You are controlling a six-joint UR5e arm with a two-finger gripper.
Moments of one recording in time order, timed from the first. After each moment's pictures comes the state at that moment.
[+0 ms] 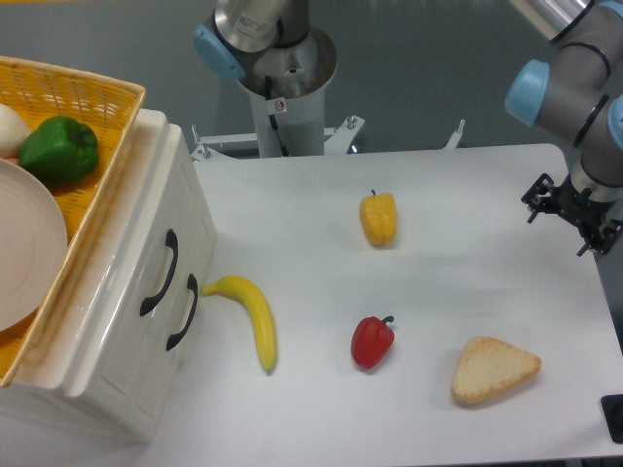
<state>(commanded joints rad) 2.95 -2.12 -1.41 -1.18 1.57 1.65</state>
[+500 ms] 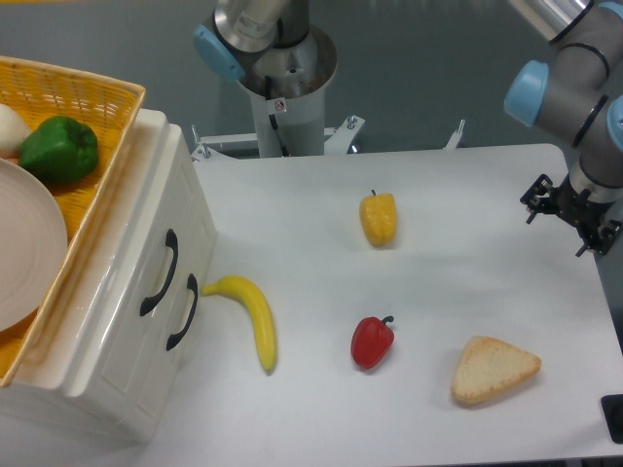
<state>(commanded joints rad) 2.94 -2.11 -1.43 -1.17 1.58 1.62</state>
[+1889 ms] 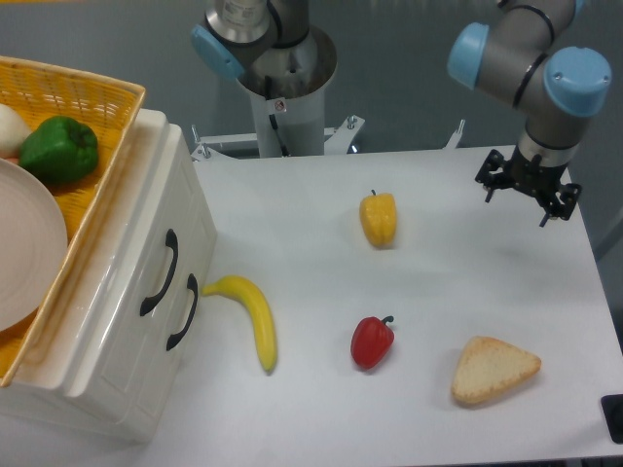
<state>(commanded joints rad) 2.87 -1.88 -1.66 -1.15 1.57 1.27</state>
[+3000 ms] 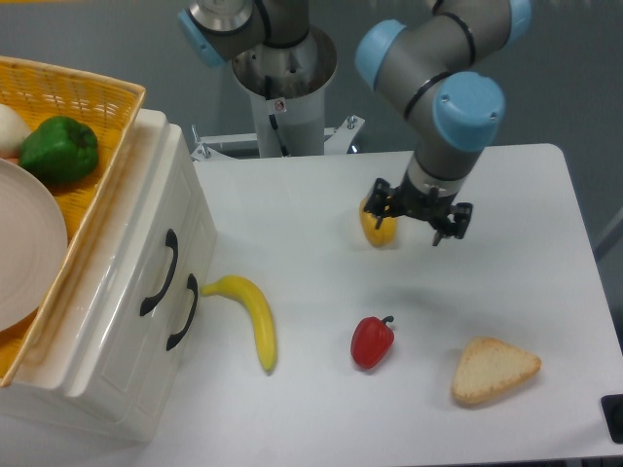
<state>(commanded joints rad) 2.59 -1.82 -1.61 -1.35 1.41 0.80</state>
